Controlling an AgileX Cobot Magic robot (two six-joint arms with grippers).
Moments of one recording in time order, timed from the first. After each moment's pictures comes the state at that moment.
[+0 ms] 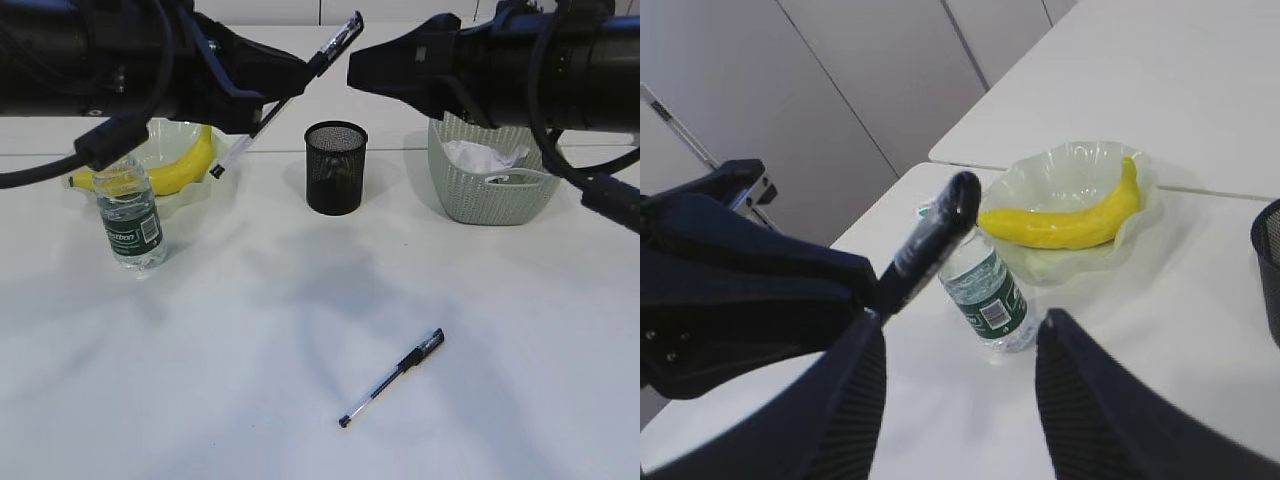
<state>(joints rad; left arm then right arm) -0.52 1.46 -1.00 -1.75 0.38 1.83 0.33 1.40 -0.93 1.80 0.56 -1.53</state>
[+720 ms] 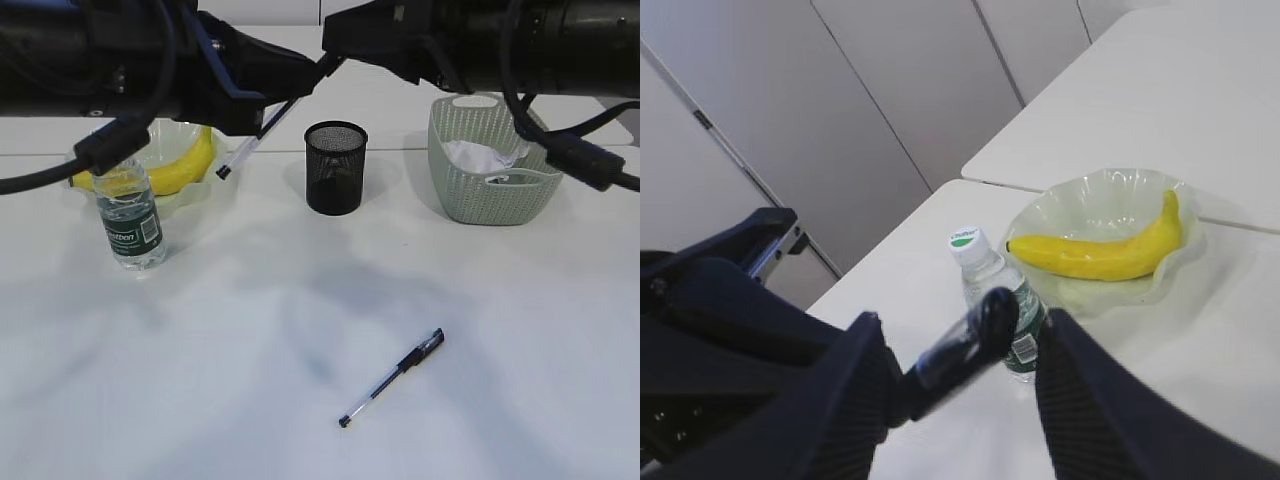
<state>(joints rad) -0.52 1.46 -1.00 -1.75 0.42 1.84 0.33 1.47 -1.03 1.80 0.62 -1.53</state>
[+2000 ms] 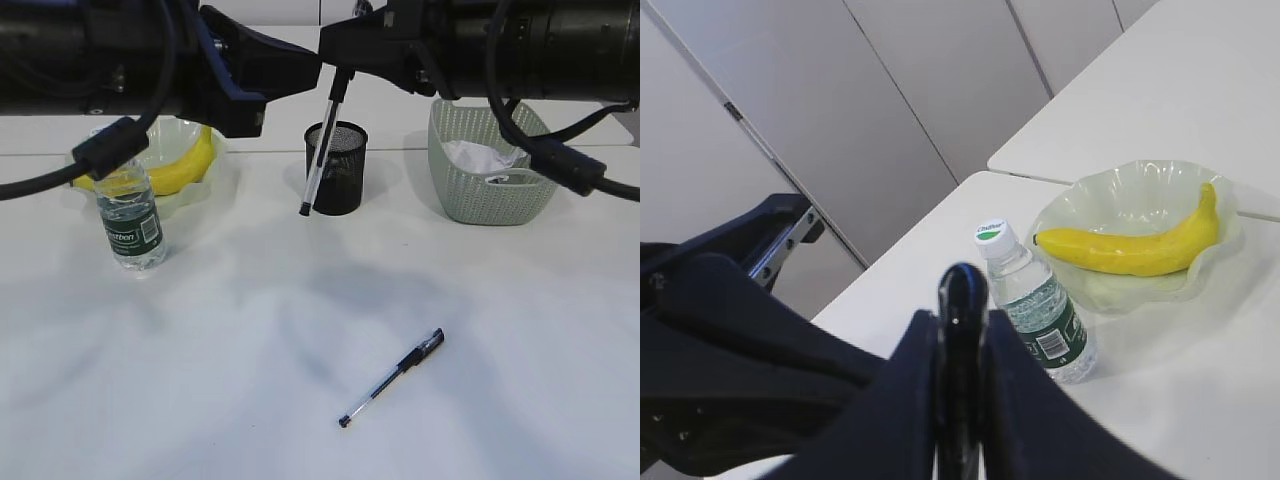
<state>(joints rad) -0.52 1.45 -1.00 -1.79 0.45 1.91 0.33 1.50 -1.05 1.80 0.68 -1.53</state>
